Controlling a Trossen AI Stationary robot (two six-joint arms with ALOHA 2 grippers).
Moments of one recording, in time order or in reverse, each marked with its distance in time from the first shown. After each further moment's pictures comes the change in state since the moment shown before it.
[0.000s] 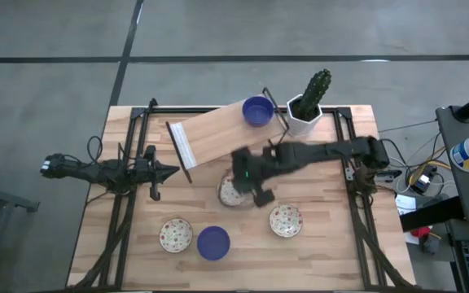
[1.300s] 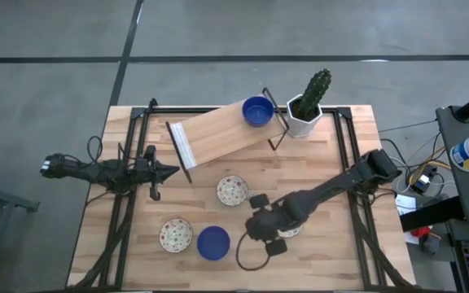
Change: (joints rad) left arm 0.000 0.000 0.000 0.000 0.000 0.000; right arm 0.295 0.002 -0.308 0.156 -0.004 0.597
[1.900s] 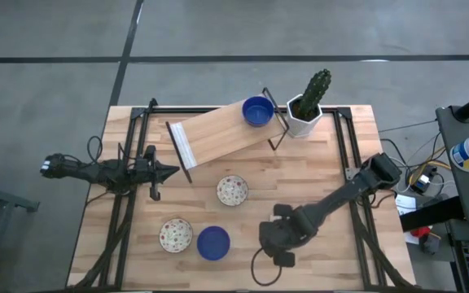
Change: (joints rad) left arm 0.000 0.000 0.000 0.000 0.000 0.000; right arm 0.110 -0.002 -0.048 -0.144 -0.041 0.520
